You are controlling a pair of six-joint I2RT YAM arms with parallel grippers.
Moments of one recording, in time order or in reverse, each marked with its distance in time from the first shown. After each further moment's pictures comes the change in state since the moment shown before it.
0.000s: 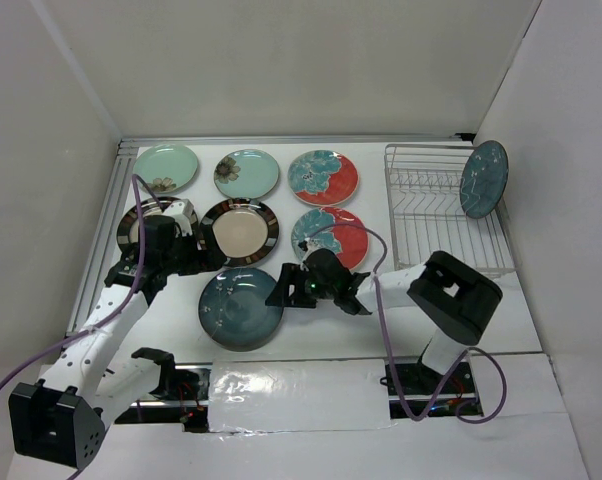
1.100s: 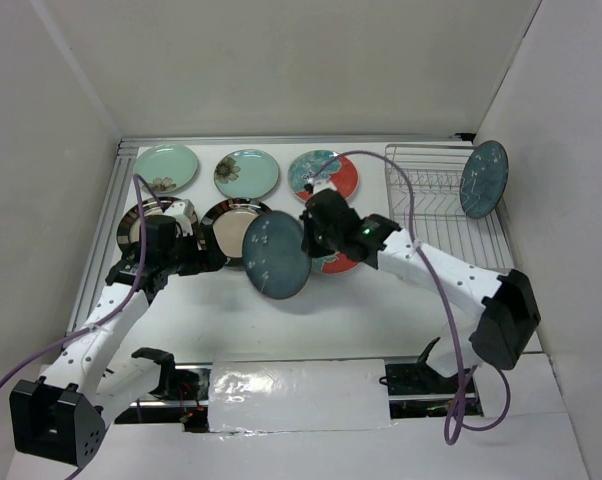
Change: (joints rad) left arm 0.000 0.011 0.000 -0.001 -0.001 0.000; right arm -0.044 -0.189 0.569 -0.899 0.366 -0.405
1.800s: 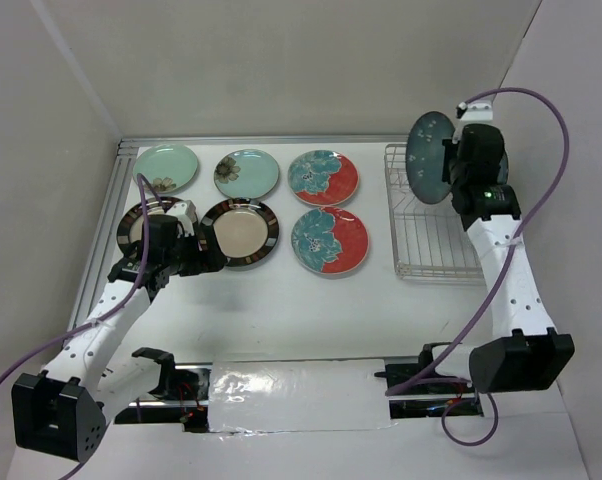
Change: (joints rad) left arm 0.000 0.027 0.000 -0.003 0.000 0.000; right arm -0.800 -0.199 0.191 0.013 0.166 -0.599
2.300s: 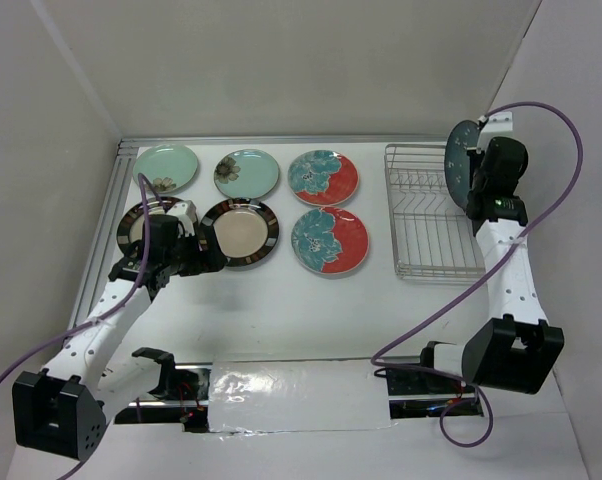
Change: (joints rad) left arm 0.000 0.008 0.000 0.000 0.000 0.000; right arm -0.233 0.003 -0.159 0.254 -0.053 -0.211
